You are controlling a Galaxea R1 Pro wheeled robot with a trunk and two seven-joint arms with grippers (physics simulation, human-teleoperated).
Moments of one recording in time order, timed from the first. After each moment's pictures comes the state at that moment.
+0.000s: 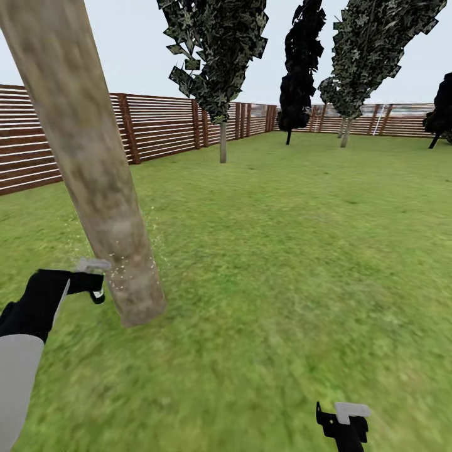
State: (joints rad) left arm -0.87 0.32 0.18 -0.91 -0.32 0.73 -0.44; right arm -0.42 -0.02 -0.58 -0.22 0.58 -0.46 -0.17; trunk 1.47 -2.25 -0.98
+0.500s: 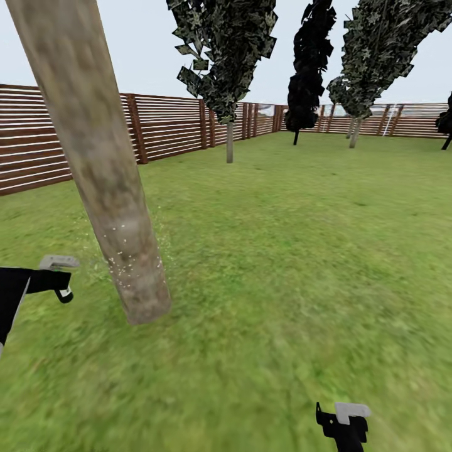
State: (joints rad) left arm -0.87 0.47 0.21 -0.93 -0.32 0.73 -0.49; right arm -0.42 -0.02 -0.58 -0.22 0.57 -0.46 -0.17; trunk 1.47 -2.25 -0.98
